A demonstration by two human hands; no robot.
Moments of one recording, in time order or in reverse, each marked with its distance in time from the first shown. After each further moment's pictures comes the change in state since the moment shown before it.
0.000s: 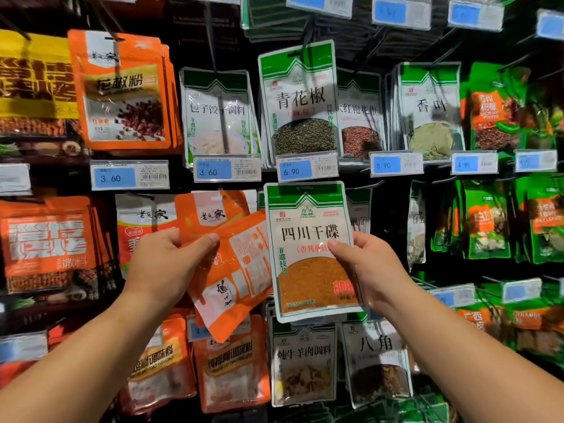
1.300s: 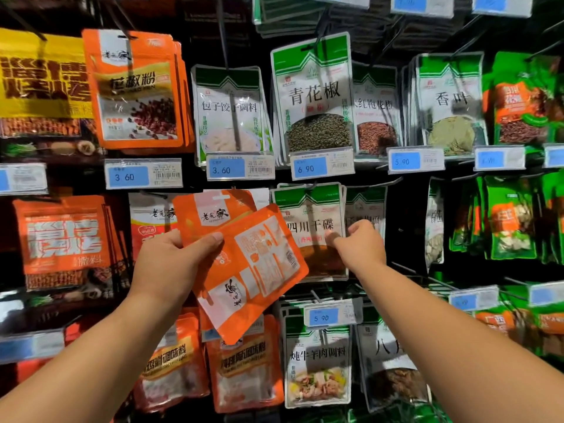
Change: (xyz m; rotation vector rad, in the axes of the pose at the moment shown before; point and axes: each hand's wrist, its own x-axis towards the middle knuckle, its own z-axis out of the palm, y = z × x) left_hand -0.001 -0.003 -0.004 -0.278 0.011 -0.093; right_hand 0.085 0.029 0.021 -0.841 0.400 -0.040
